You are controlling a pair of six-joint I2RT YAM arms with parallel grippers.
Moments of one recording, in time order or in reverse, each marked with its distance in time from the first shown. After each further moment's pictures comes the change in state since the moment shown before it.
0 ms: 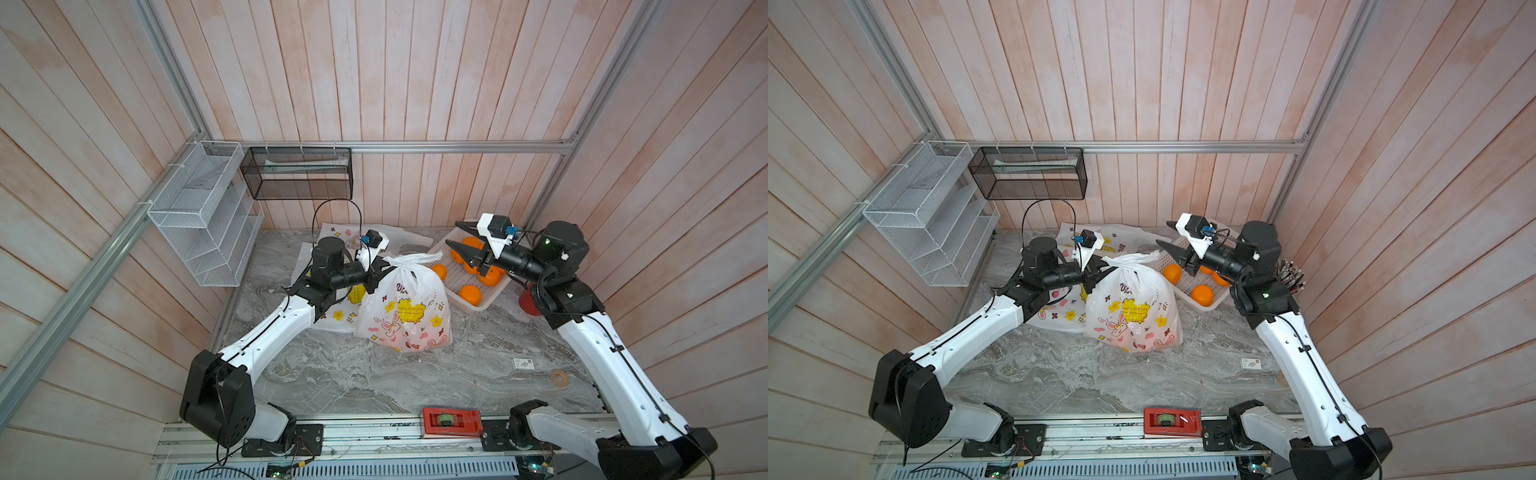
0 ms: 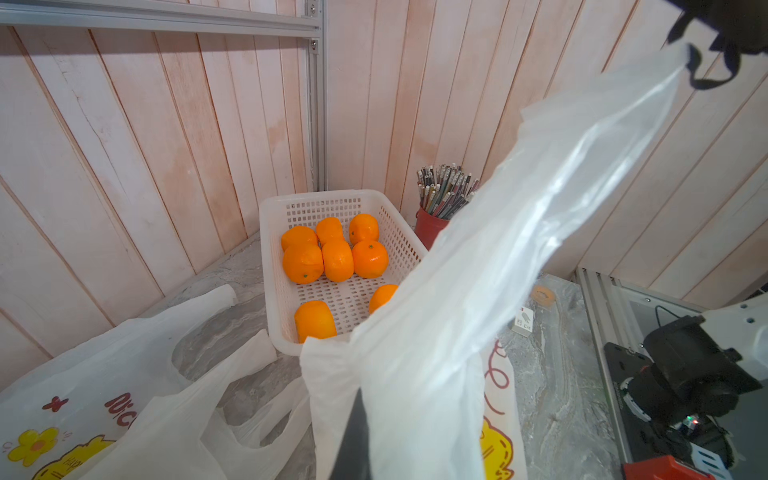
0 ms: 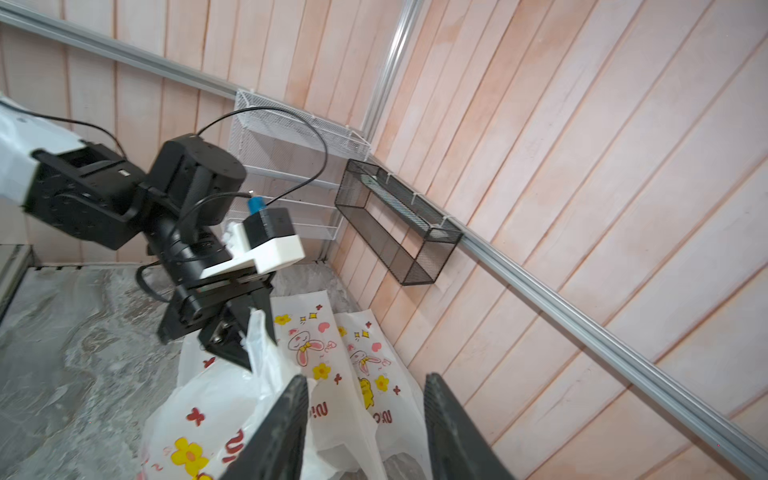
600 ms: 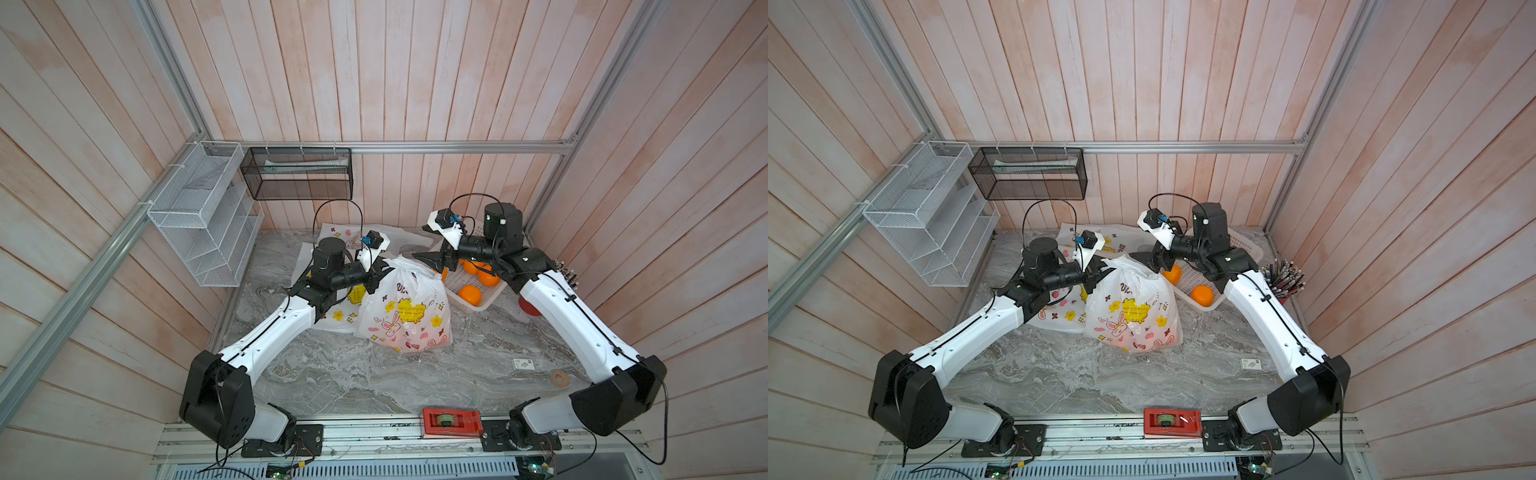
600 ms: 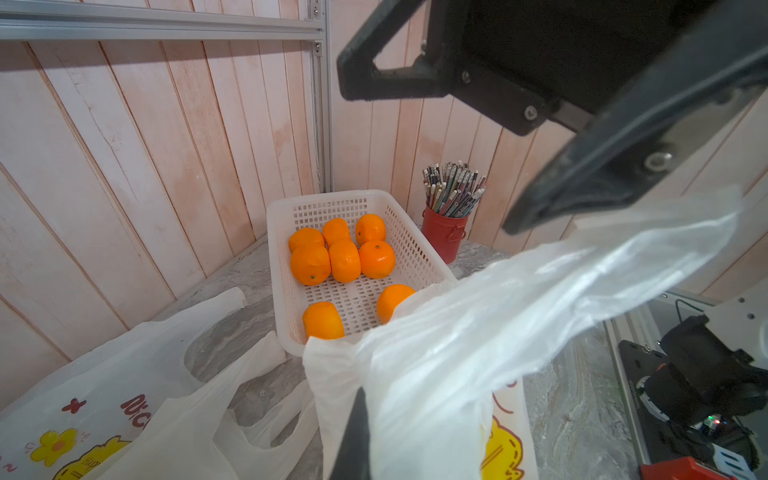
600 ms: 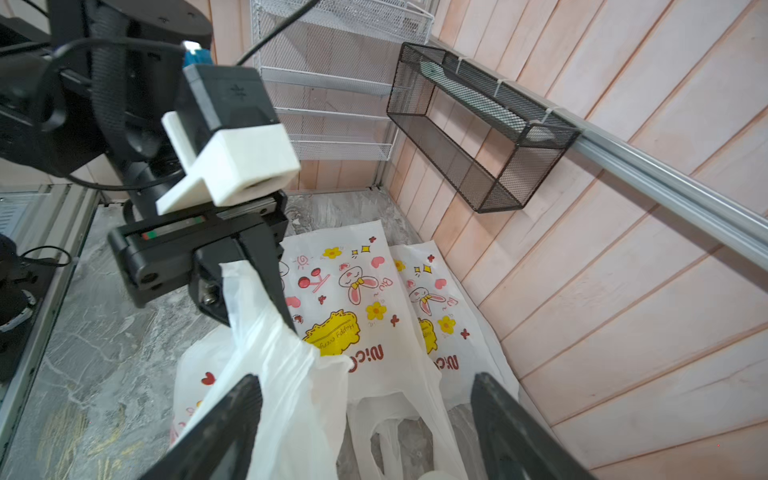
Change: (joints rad) left arm -0.005 -0.002 0.000 0.000 -0.025 0.030; right arm 0.123 0.258 0.145 -0.291 0.005 -0.125
